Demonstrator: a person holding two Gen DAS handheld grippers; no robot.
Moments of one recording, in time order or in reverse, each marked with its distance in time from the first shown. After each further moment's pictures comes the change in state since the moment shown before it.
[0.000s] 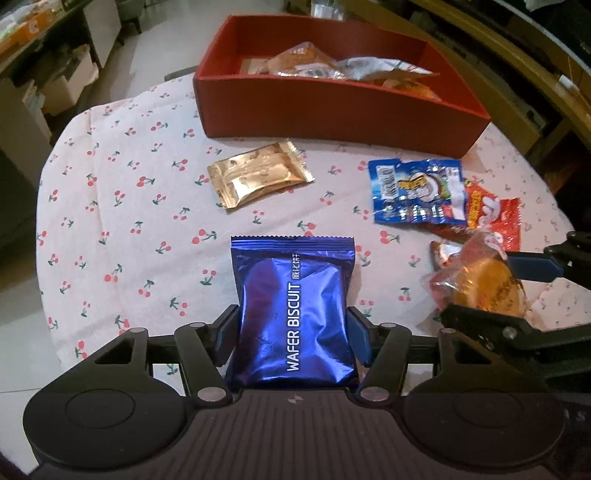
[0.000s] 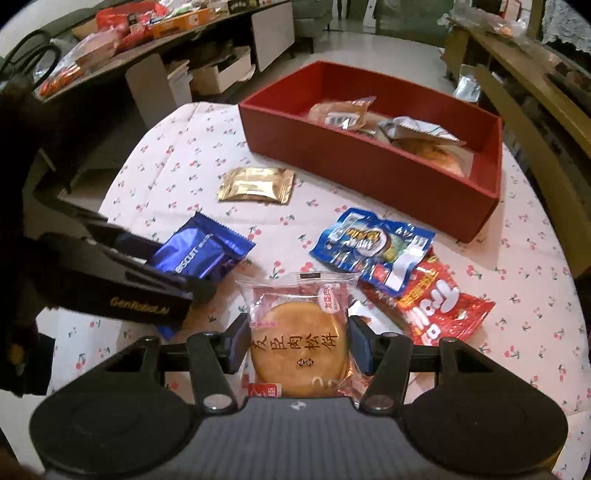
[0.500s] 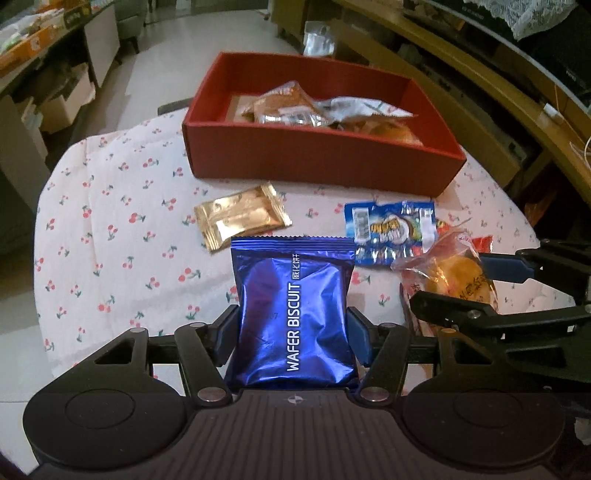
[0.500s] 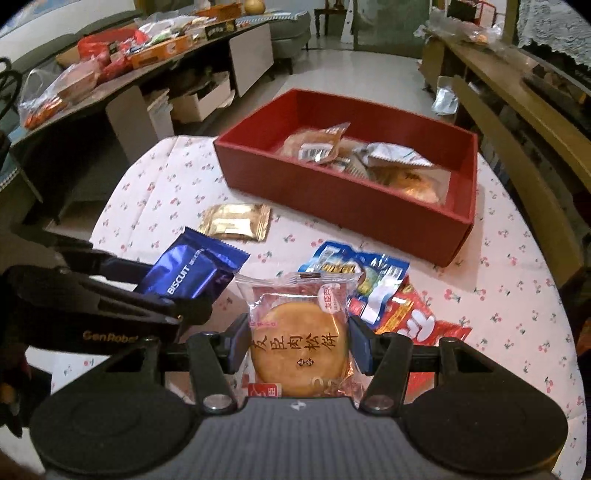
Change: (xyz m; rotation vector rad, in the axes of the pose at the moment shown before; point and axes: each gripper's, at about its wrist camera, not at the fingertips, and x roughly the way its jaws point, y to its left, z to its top) left arm -0.019 -0.008 0.016 -0.022 -0.088 -0.038; right arm -0.009 -0.013 0.018 0.059 -0.075 -0.038
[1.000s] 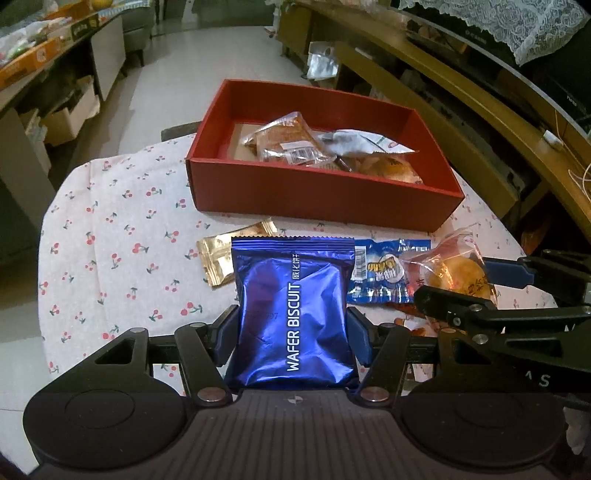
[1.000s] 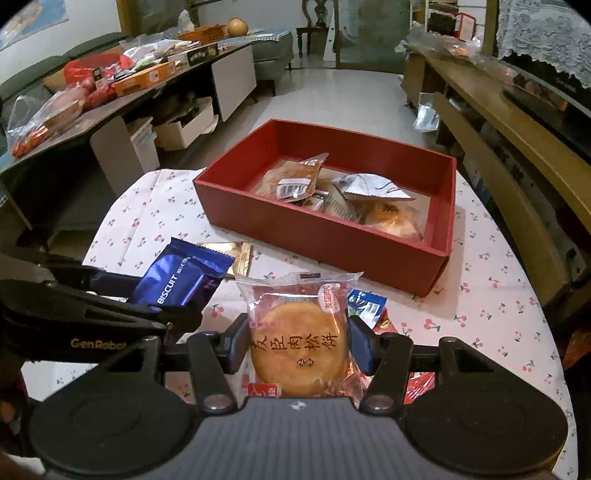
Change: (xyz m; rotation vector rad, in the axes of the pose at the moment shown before) left arm -0.007 0.000 0.018 -0.023 -0.056 -0.003; right arm -0.007 -0.010 0.016 0.038 -0.059 -0.034
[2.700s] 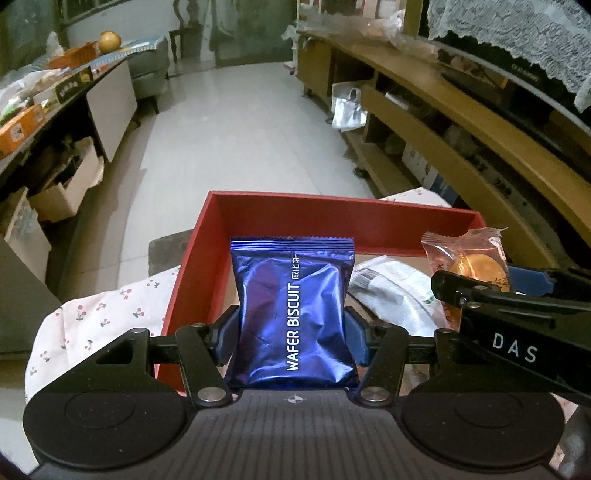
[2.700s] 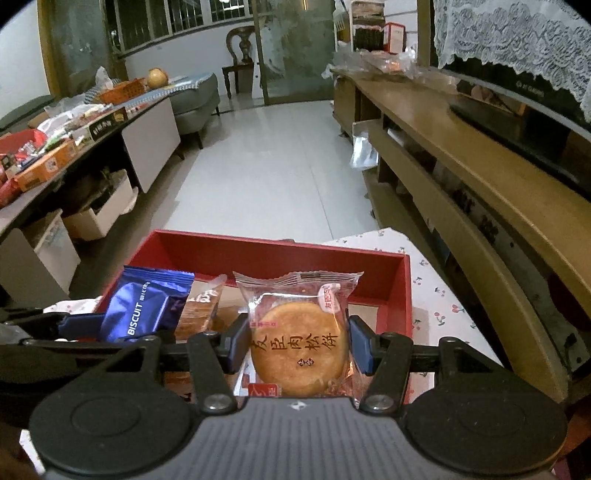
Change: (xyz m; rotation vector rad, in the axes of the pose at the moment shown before) left arm 0.079 -0.016 0.135 0.022 -0.108 0.133; right arm 0.095 -0.074 0.122 0.172 -0.105 -0.140
